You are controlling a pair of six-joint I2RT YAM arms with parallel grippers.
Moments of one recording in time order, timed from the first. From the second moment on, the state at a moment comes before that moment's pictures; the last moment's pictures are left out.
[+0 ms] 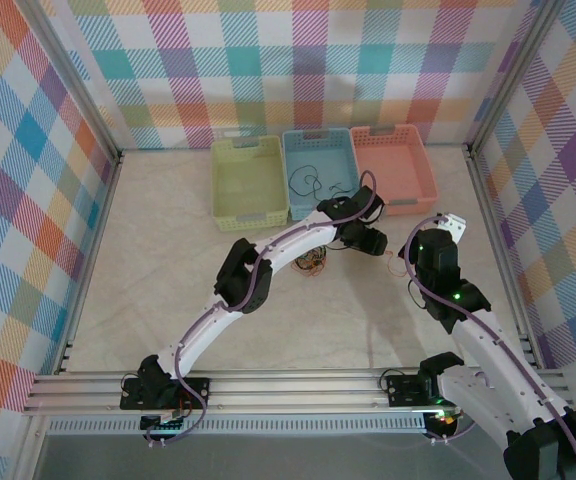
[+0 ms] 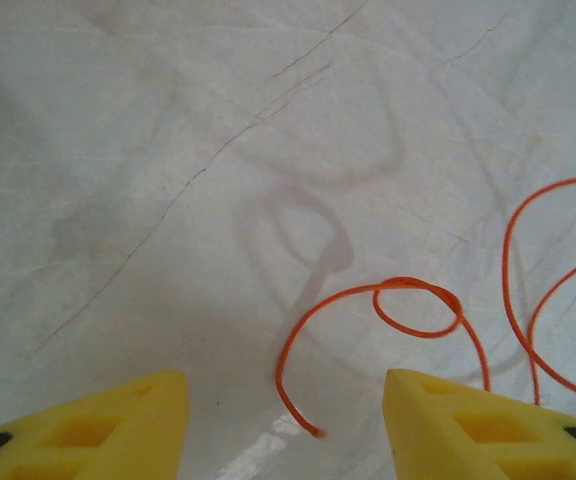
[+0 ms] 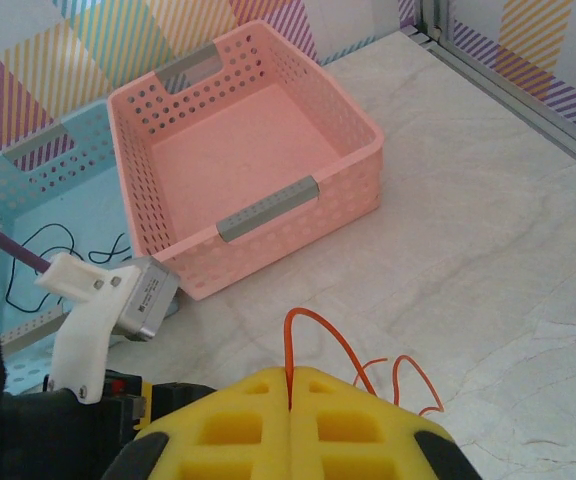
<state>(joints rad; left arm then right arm) -0.88 2.64 2.46 -0.82 0.18 -0.42 0.33 0.80 0.61 -0.29 0.44 0.54</state>
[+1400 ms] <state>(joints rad) -0.89 1.96 1.62 -0.45 -0.16 -0.20 0.31 0.88 0.60 -0.23 0.23 0.51</state>
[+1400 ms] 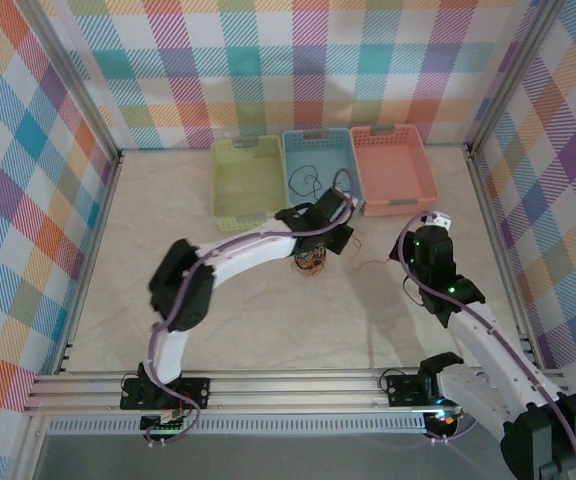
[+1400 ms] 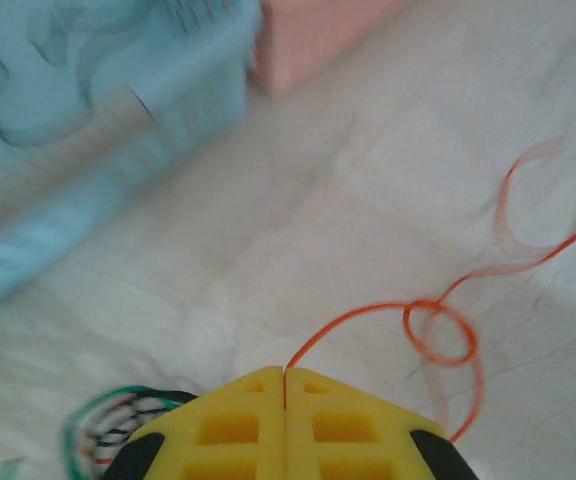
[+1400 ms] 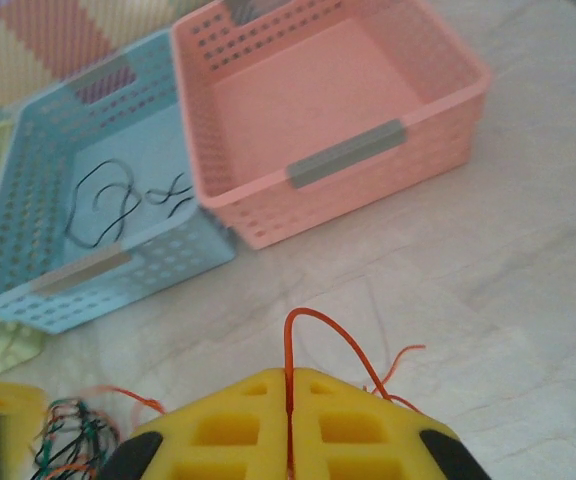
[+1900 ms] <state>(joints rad) -0.80 1.62 1.22 -0.10 -0.18 -0.07 0.31 0.98 0.59 -0.03 -0.29 0.42</state>
